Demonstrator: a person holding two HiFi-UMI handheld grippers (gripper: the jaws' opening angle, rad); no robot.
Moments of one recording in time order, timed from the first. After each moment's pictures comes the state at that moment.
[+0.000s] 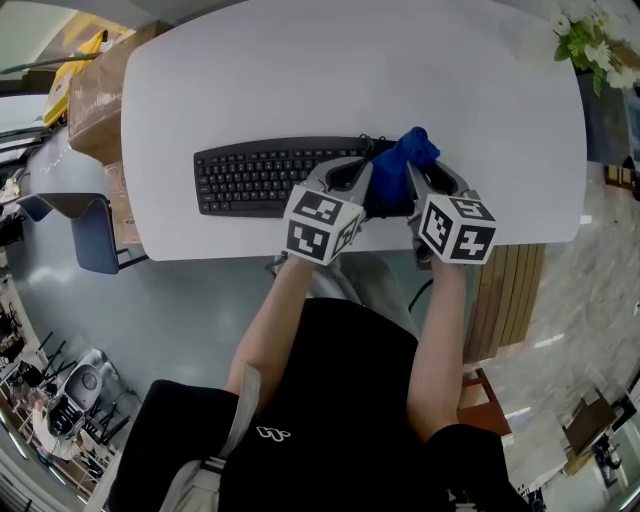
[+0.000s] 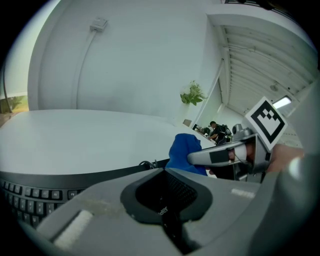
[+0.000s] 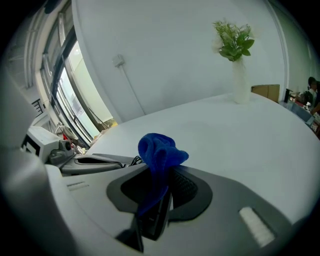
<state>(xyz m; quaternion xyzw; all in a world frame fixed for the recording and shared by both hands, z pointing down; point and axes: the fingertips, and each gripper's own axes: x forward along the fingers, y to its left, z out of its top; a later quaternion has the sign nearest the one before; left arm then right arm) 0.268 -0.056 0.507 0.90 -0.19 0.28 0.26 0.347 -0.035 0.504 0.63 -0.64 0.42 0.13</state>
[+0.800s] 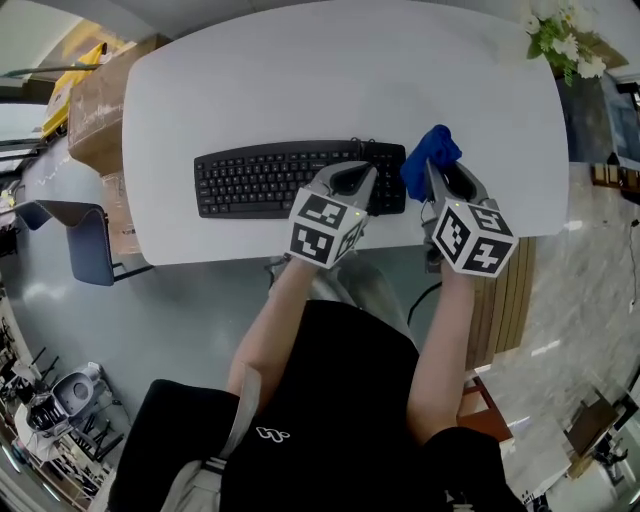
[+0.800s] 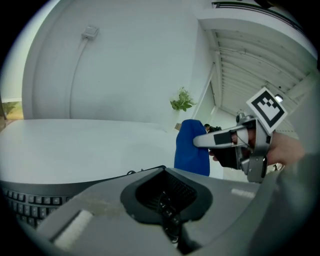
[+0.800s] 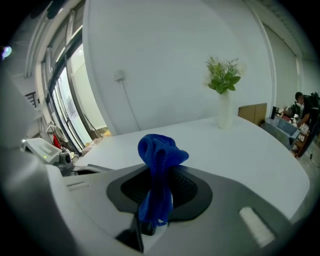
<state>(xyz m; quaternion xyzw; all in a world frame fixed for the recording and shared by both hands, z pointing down) 0.286 -0.039 0.477 0.92 -0.17 0.25 0.24 0.387 -0.019 0.439 0.69 -0.62 0.35 0.12</state>
